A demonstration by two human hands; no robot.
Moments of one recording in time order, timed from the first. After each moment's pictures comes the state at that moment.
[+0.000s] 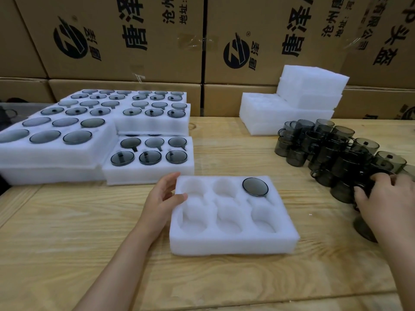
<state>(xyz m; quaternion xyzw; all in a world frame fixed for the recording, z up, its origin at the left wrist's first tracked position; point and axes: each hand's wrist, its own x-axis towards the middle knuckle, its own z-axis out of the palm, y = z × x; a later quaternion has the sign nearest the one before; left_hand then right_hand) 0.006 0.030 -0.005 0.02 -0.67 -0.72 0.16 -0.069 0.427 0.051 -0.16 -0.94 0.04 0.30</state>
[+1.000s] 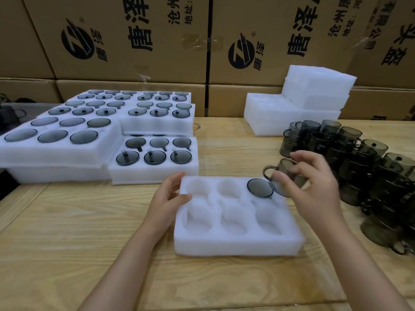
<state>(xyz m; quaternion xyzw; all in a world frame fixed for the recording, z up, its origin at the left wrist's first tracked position) 0.010 0.034 0.001 0.04 -0.68 -0.72 0.15 -0.041 0.304 0.066 0.19 -0.83 0.44 0.30</state>
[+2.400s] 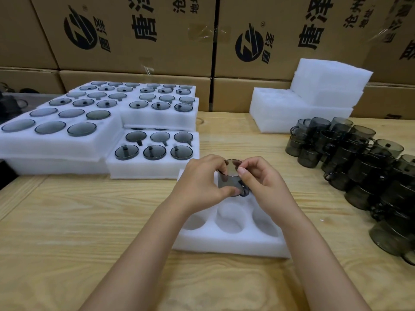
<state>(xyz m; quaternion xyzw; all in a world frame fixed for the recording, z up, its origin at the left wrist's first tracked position) -0.019 0.087 0.061 -0.08 -0.92 -0.33 0.20 -0.059 0.245 0.047 0.24 -0.71 0.66 -0.02</state>
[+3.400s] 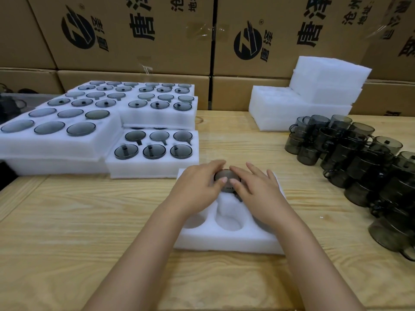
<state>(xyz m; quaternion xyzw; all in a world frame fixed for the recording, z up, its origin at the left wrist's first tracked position) -0.018 0.079 0.050 -0.04 -0.94 -0.30 0.11 -0.058 0.240 0.042 0.26 -0.94 0.23 0.03</state>
